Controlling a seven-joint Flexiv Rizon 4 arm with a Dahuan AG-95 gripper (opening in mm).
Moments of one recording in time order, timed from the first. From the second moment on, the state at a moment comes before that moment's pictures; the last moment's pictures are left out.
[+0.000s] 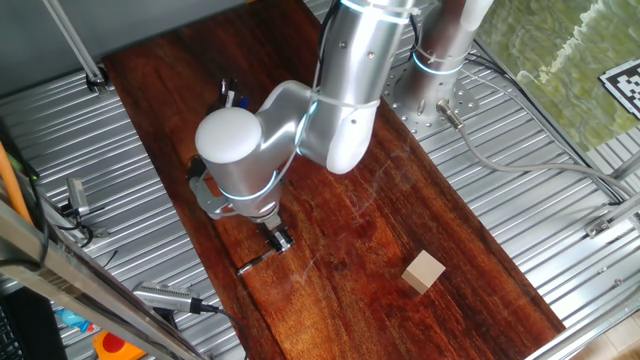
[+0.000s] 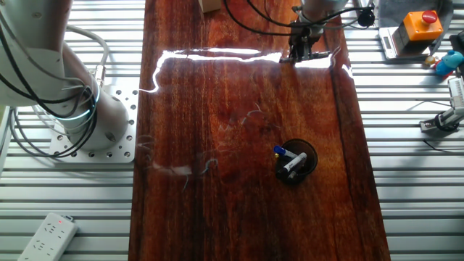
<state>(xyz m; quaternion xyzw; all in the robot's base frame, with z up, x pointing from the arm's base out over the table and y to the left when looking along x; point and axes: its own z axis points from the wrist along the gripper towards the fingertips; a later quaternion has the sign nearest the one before) 0.534 0.206 0.011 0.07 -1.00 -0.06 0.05</state>
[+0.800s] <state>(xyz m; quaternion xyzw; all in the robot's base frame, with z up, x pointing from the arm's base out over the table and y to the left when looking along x) 0.553 0.160 0.047 0.09 -0.99 -0.07 0.07</state>
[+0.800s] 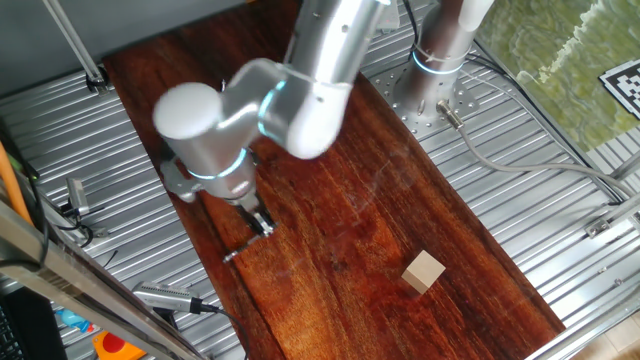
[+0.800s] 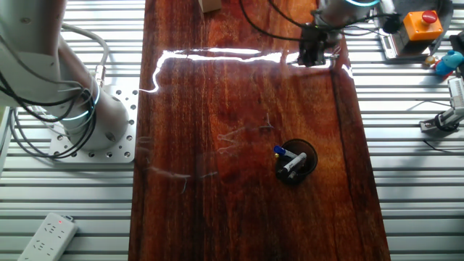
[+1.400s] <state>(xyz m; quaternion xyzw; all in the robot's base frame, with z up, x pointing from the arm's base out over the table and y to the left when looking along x) 0.546 0.107 0.081 0.13 -0.98 -0.08 0.12</state>
